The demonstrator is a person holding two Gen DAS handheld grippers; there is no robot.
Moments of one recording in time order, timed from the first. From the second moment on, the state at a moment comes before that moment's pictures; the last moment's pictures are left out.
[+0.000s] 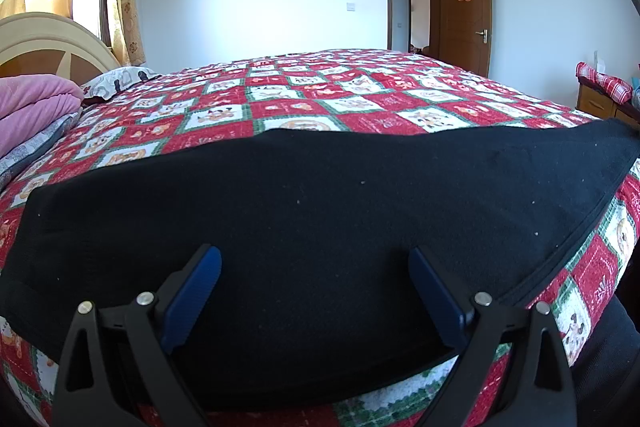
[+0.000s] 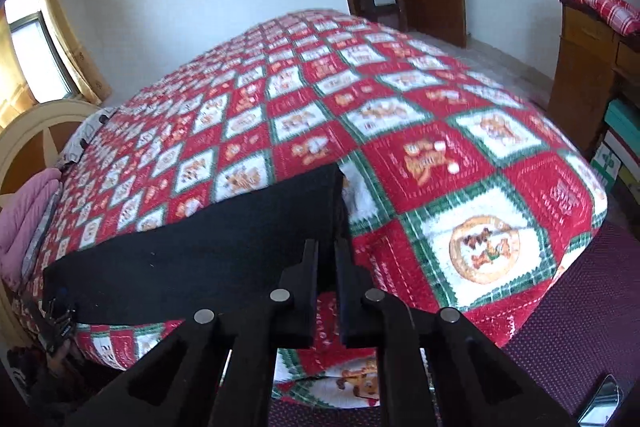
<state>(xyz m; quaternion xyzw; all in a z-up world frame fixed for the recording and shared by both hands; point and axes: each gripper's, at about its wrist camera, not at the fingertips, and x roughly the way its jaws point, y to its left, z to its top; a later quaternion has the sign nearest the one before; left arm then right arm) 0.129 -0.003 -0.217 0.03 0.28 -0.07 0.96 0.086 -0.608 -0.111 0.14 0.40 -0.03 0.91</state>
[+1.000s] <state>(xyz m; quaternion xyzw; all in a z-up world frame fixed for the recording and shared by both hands) 0.146 0.026 -0.213 0.02 0.30 -0.06 0.95 0.288 -0.170 -0.192 0.19 0.54 0.39 0.72</state>
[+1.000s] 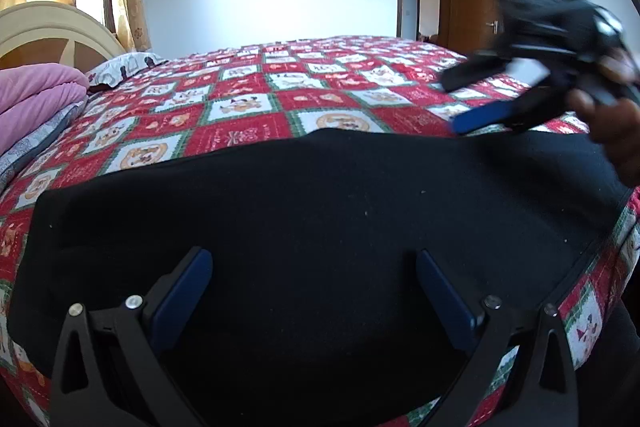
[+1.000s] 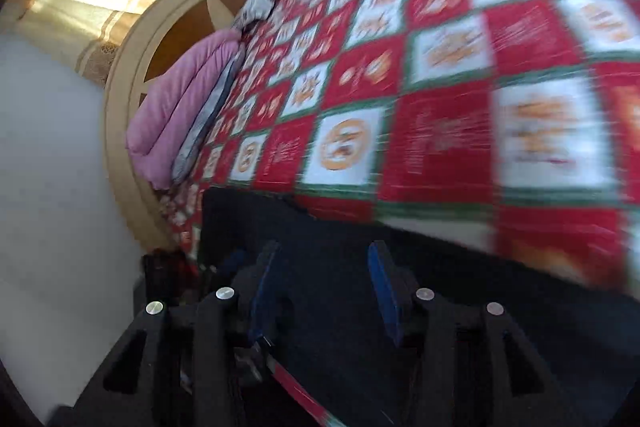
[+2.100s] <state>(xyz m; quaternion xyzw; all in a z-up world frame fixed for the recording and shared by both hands) 0.140 0.028 -0.218 0.02 0.27 -0.06 0.96 0.325 -0.076 -0.202 0.24 0.56 0.42 0.67</state>
